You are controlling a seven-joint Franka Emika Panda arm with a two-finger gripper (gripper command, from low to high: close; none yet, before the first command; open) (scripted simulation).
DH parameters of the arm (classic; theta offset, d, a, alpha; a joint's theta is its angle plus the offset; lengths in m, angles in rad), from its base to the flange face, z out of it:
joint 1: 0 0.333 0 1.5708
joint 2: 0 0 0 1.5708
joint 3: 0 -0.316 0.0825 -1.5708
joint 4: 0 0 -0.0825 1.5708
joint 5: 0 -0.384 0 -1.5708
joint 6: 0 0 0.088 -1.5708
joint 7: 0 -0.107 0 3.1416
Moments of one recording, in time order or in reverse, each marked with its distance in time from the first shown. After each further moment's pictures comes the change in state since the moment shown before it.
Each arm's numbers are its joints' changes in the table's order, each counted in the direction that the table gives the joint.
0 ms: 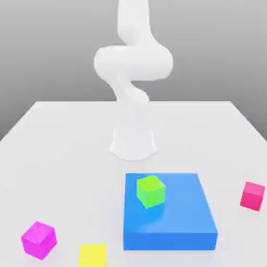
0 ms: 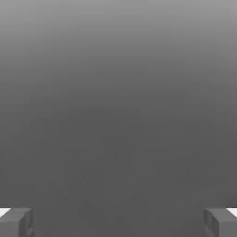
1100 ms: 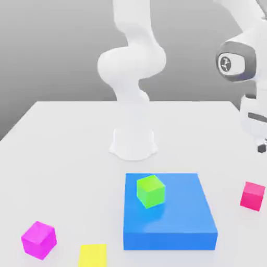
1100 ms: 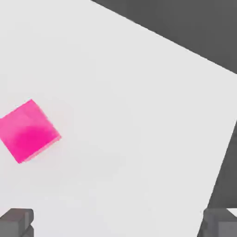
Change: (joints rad) arm 0.695 -0.756 -0.010 -0.214 -0.117 0.347 1.436
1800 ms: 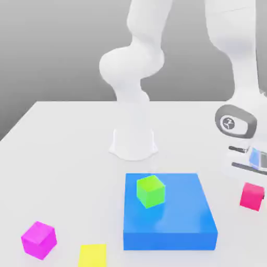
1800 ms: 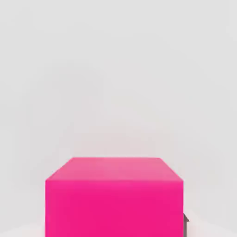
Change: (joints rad) arm 0.081 -0.330 -0.028 -0.020 0.159 0.220 0.198
